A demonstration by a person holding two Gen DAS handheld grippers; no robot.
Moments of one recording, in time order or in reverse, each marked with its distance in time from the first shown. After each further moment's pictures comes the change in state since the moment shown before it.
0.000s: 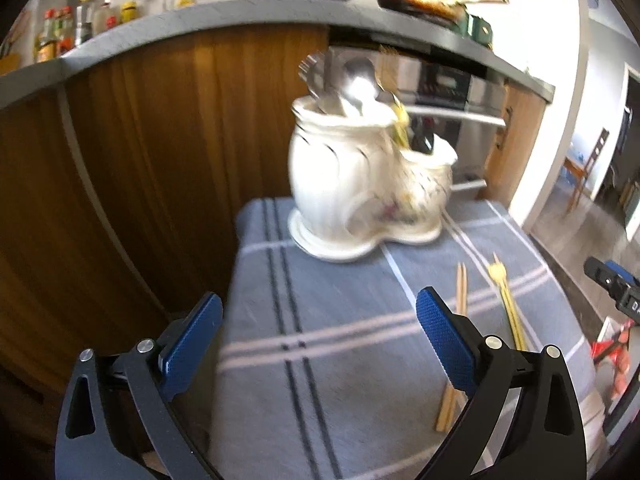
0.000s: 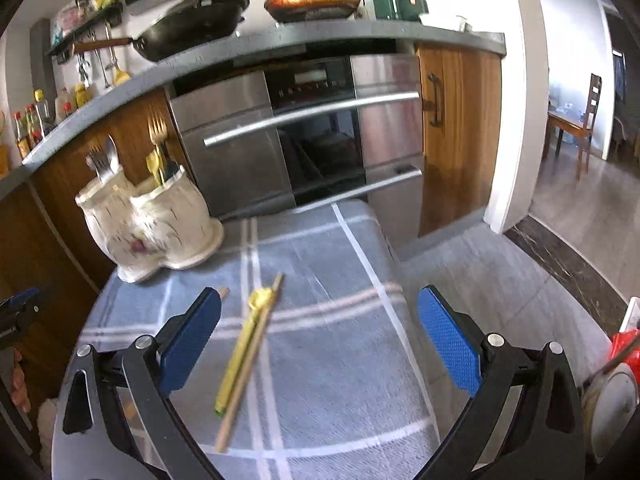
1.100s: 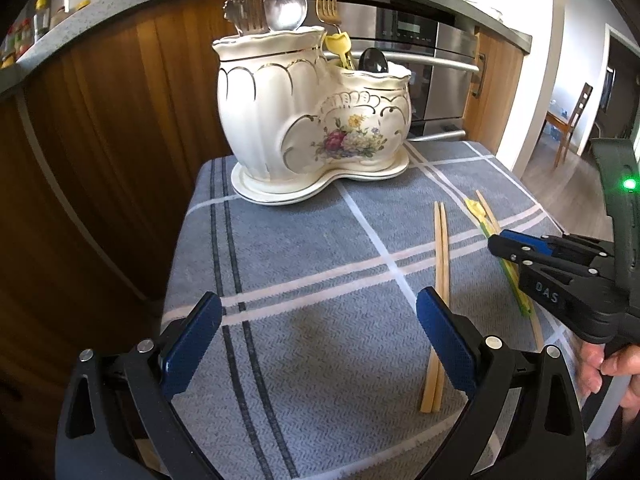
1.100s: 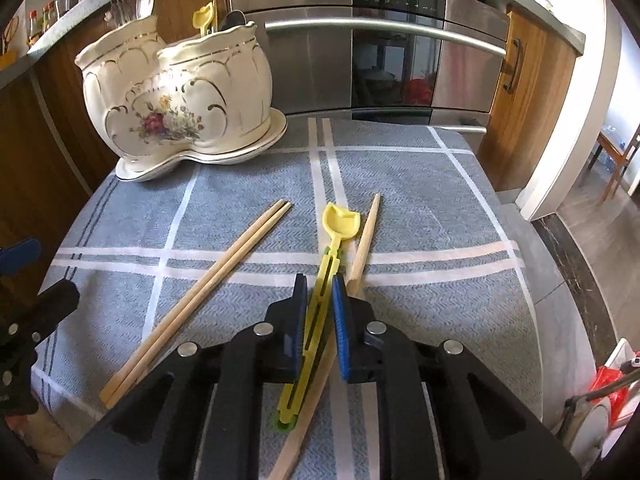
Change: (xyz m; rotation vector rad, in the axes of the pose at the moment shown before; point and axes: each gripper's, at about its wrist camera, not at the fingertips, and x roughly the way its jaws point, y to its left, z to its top) left arm 0.031 -0.032 -0.026 0.090 0.091 -0.044; right arm 0.082 0.085 -0.027 -0.199 0.239 0.018
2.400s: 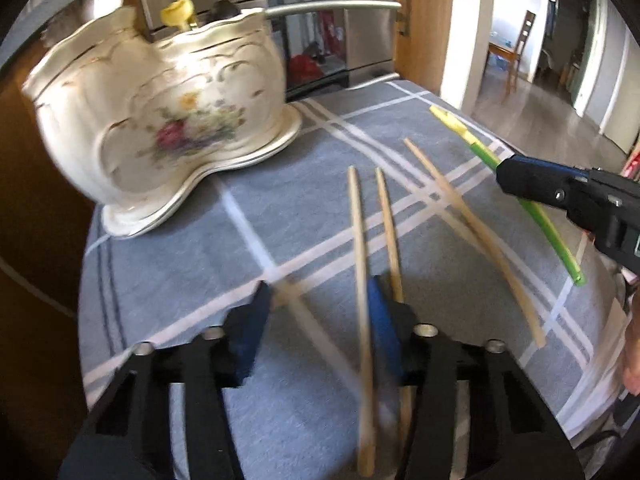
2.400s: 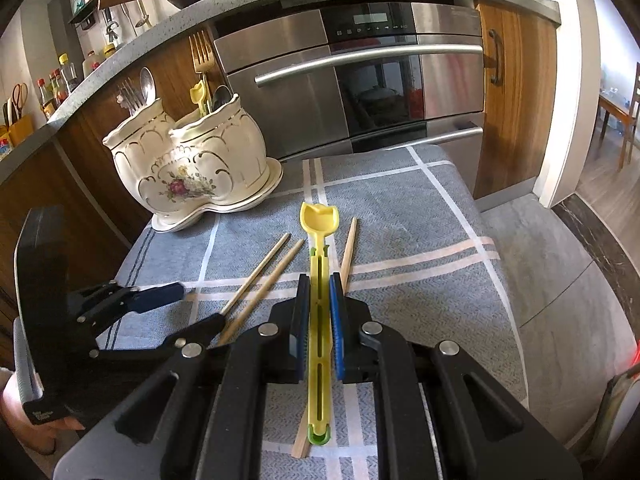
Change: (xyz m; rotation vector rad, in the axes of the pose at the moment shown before) left arm 0.052 -0.069 0.015 0.249 0.138 -0.162; right arm -0.050 -0.042 -0.007 0.149 -0.117 0.151
